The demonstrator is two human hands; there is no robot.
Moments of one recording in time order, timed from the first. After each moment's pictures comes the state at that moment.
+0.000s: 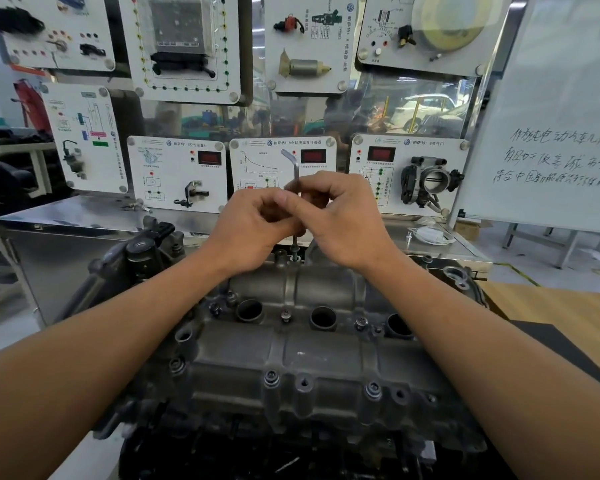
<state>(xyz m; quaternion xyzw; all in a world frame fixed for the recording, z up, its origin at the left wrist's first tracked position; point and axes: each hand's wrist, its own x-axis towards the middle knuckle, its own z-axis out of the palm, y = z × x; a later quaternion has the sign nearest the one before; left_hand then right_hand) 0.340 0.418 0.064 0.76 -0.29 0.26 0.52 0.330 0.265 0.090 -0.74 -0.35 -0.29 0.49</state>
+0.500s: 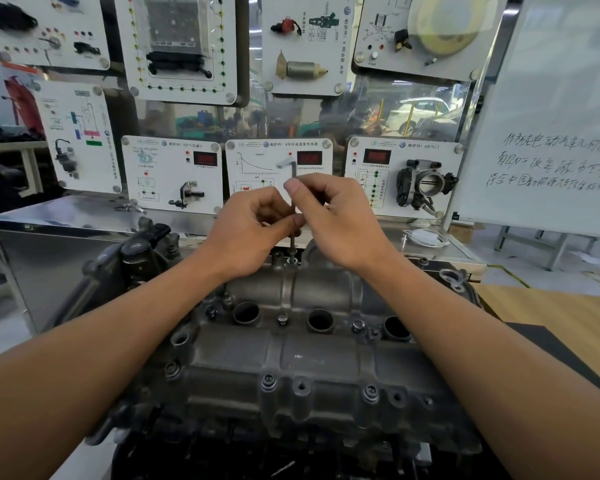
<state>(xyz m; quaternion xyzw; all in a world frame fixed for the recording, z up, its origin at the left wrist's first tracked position) 0.339 0.419 0.064 0.77 -0.29 0.27 0.50 0.334 0.265 0.089 -0.75 -0.34 -0.28 0.49</state>
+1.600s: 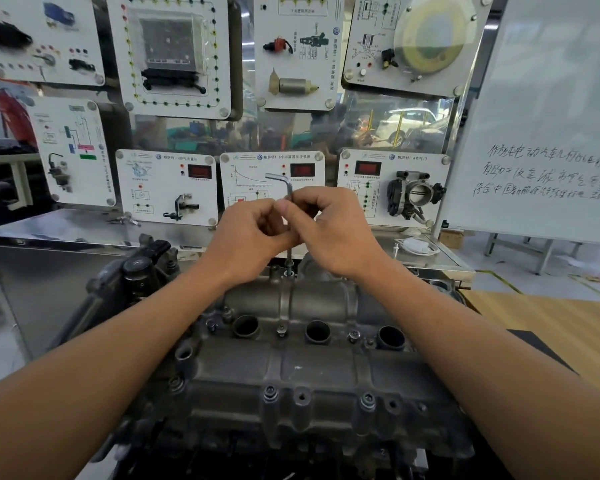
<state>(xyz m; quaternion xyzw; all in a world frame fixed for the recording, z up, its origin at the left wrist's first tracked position) 0.333 0.417 0.076 0.81 -0.23 0.30 0.44 0.329 0.267 0.100 -0.77 -0.34 -0.30 0.45</state>
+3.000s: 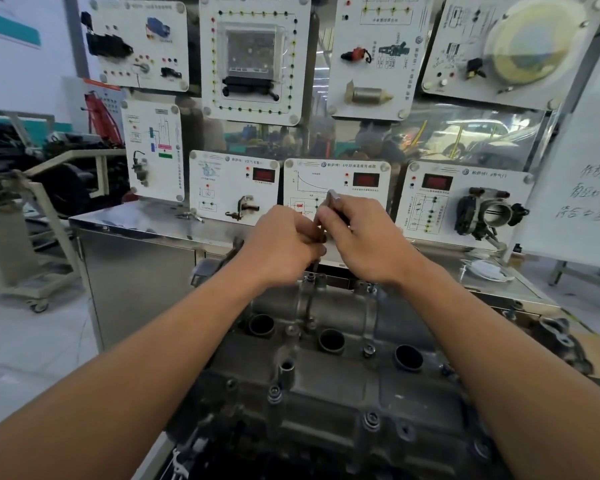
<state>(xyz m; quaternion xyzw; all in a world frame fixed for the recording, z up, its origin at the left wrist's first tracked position) 0.316 0.476 0.087 0.86 -0.10 0.20 0.45 0.341 0.330 0.109 -0.82 -0.39 -0.27 0.31</state>
